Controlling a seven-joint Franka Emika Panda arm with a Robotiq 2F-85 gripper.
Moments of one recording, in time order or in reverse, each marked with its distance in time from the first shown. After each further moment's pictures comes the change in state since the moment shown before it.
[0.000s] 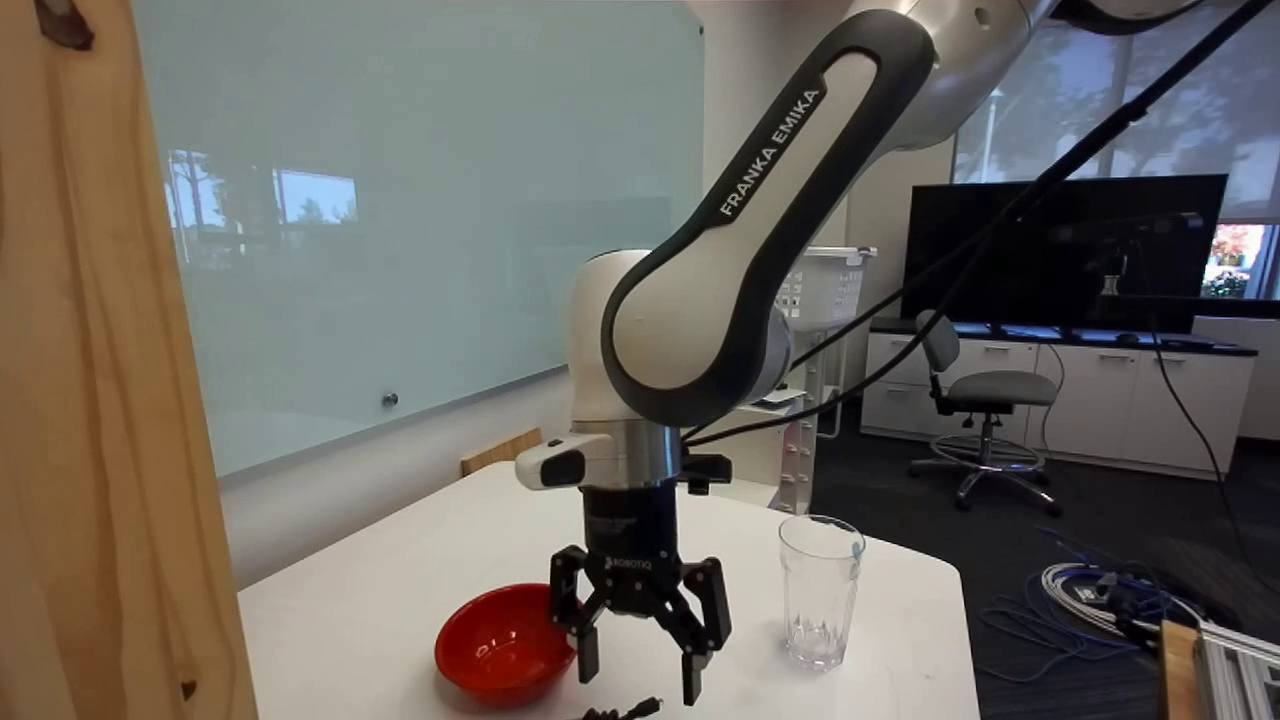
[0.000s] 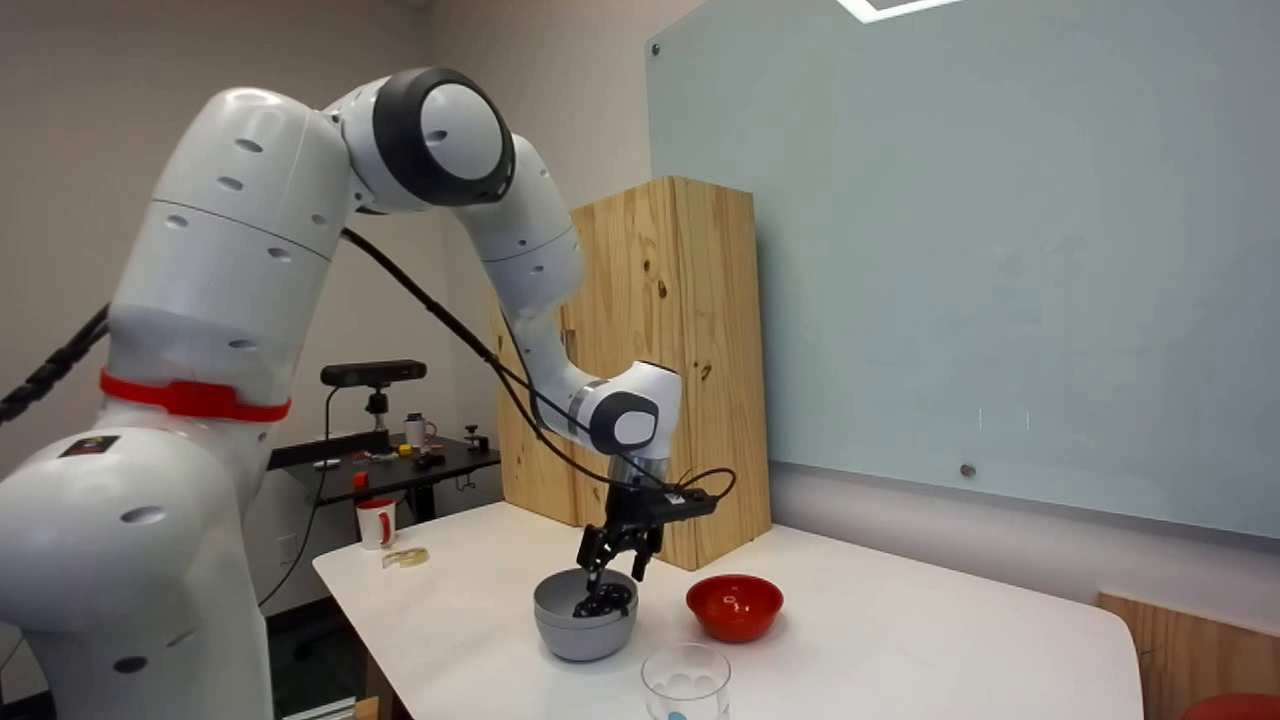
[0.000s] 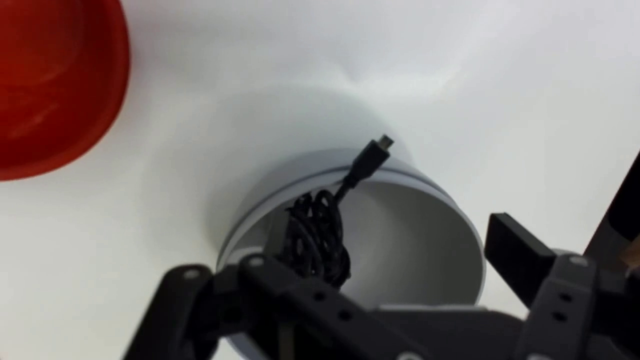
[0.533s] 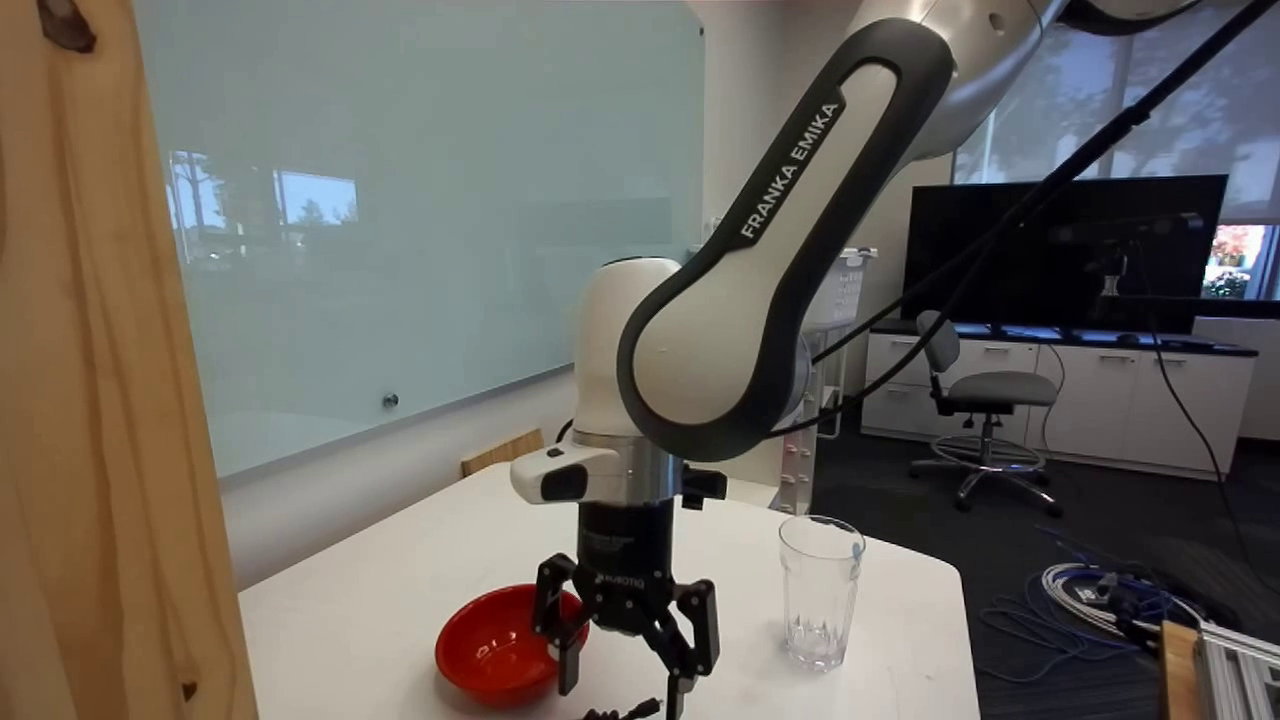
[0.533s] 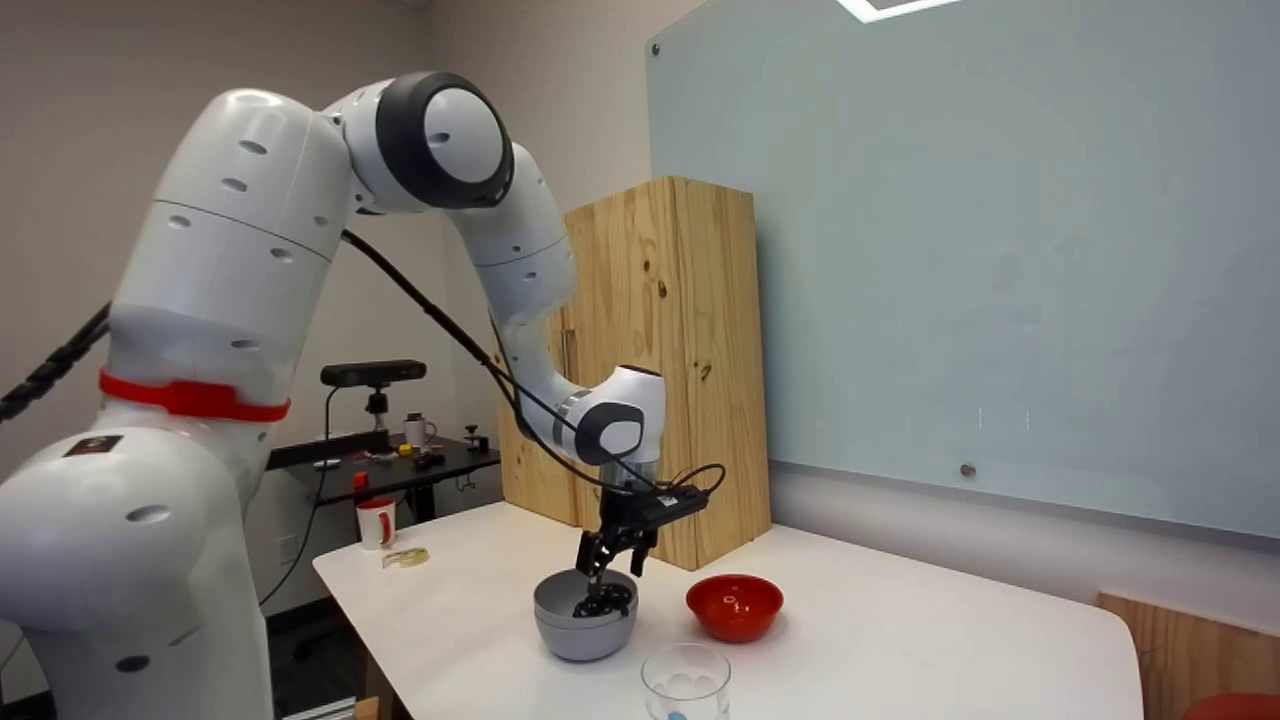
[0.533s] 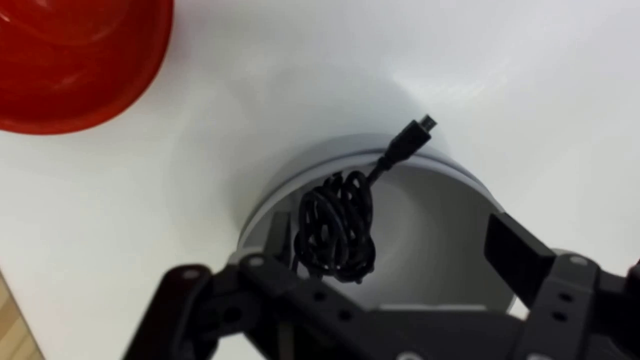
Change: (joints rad) arm 0.016 0.003 0.013 -0.047 -0.004 0.150 -0.030
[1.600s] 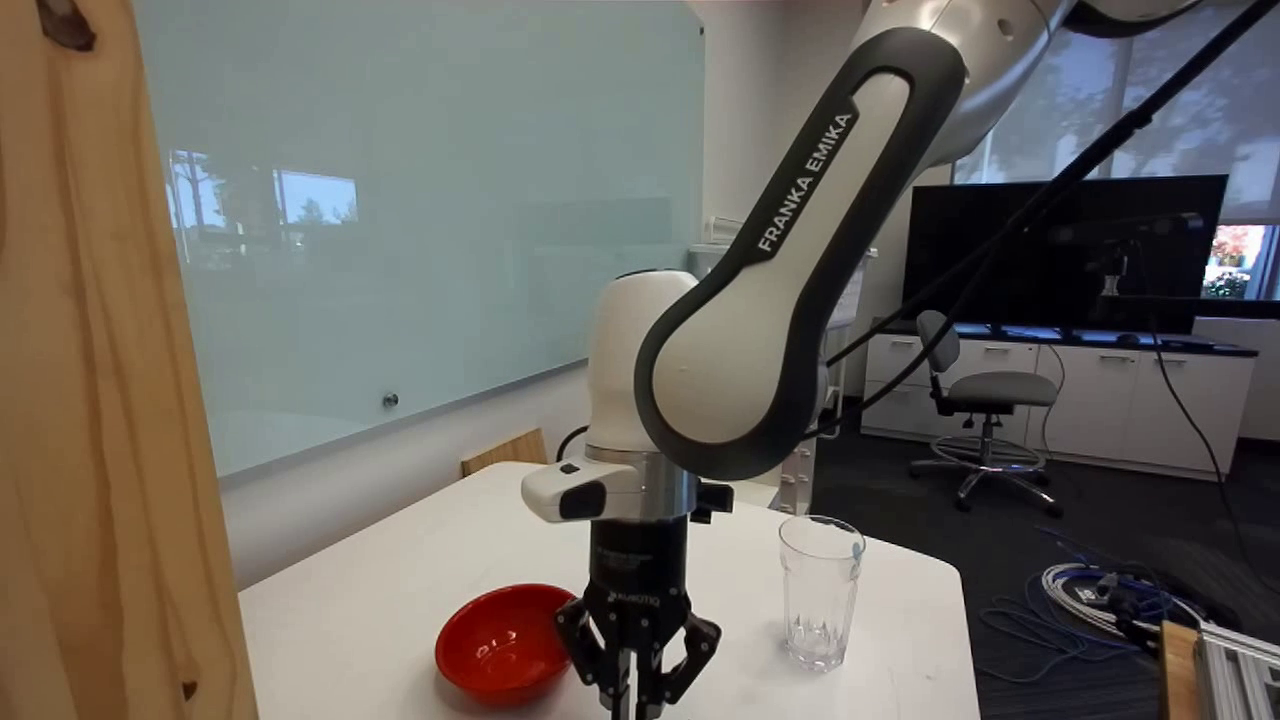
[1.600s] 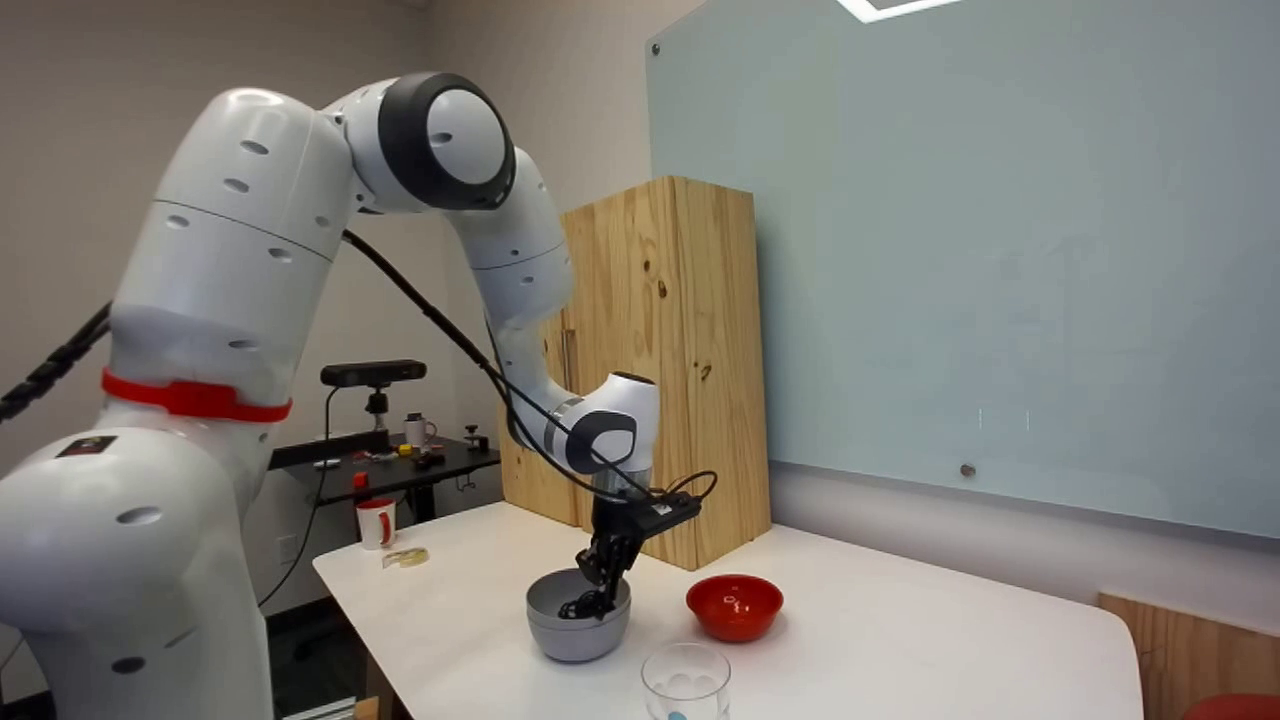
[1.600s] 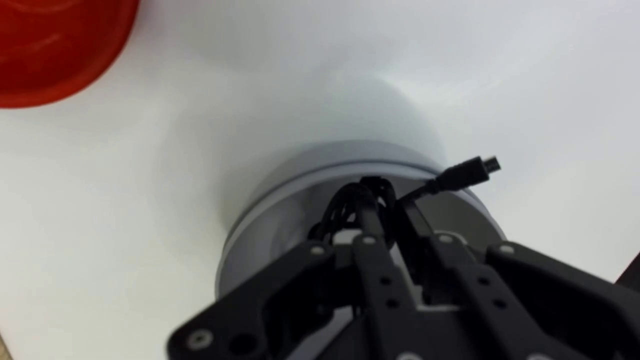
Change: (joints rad) arm -0.029 0.004 0.037 -0.040 0.009 0.038 -0.063
